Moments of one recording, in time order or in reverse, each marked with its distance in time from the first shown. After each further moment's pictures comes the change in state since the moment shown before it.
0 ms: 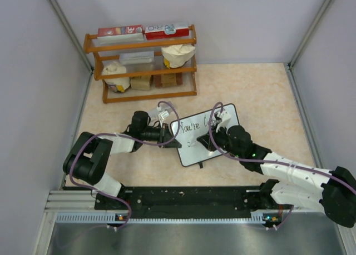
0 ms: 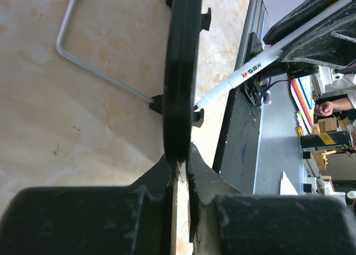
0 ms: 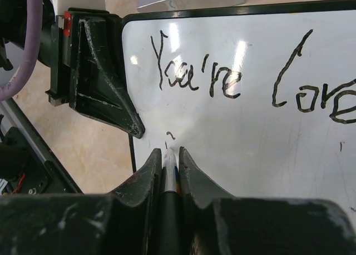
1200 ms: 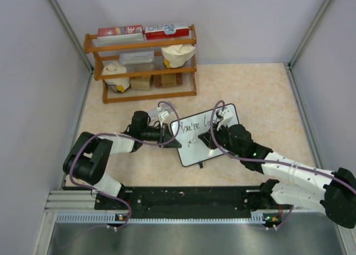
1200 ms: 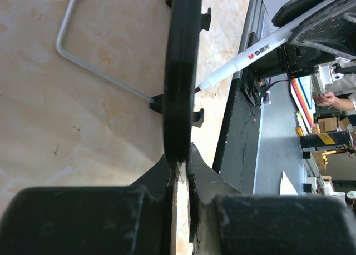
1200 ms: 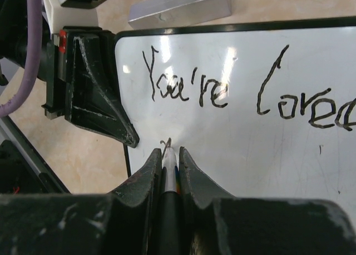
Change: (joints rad) left arm 0.000 0.000 0.000 0.000 0.000 0.000; right arm 0.004 -0.012 0.030 -0.031 0.064 0.000
